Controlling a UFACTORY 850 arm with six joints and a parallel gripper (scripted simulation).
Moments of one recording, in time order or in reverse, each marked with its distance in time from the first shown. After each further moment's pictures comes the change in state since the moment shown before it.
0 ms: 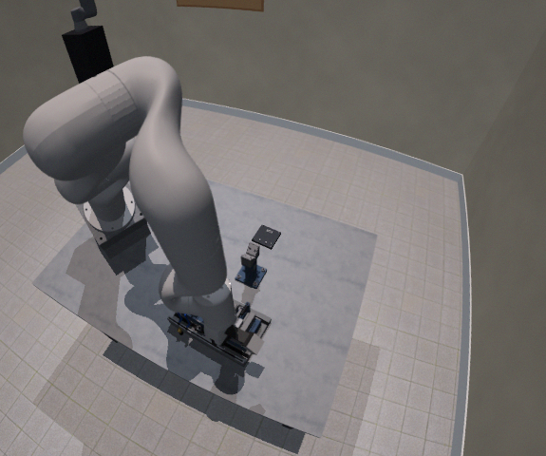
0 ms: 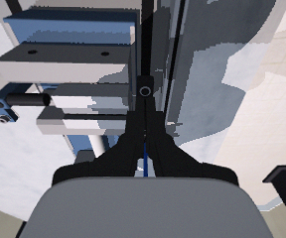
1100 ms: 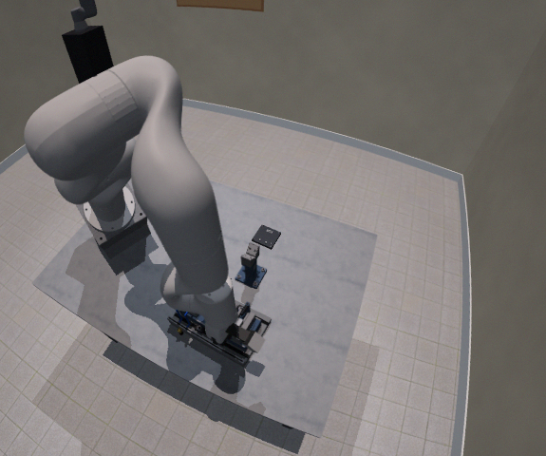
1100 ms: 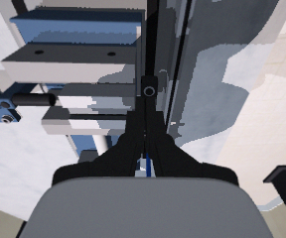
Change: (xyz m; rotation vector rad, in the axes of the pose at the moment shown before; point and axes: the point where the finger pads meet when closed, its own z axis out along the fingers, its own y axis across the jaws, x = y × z) arm 0.000 -0.005 0.000 0.000 0.000 0.000
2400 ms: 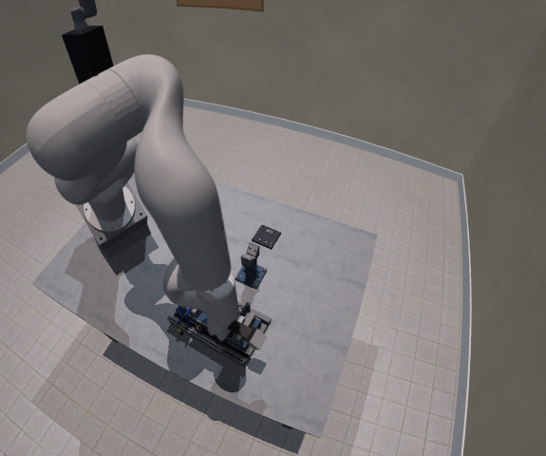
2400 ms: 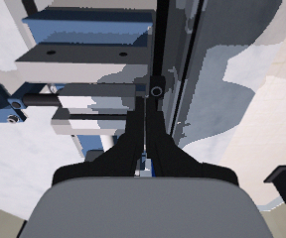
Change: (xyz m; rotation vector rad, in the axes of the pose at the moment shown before) arm 0.000 -0.010 0.000 0.000 0.000 0.000
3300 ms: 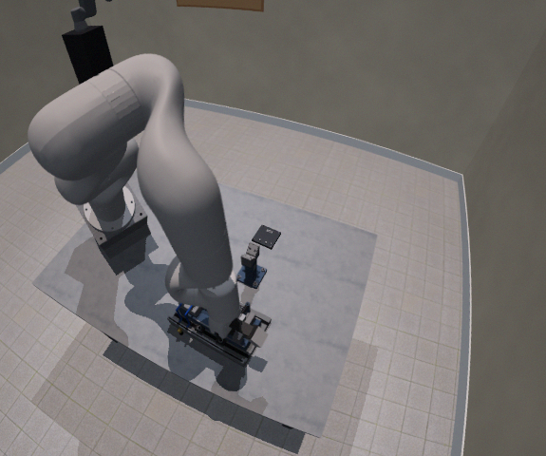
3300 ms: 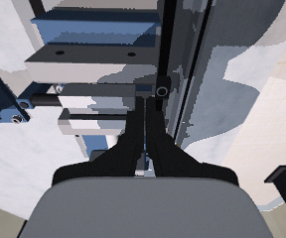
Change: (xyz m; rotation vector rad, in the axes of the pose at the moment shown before) arm 0.000 -0.007 0.000 0.000 0.000 0.000
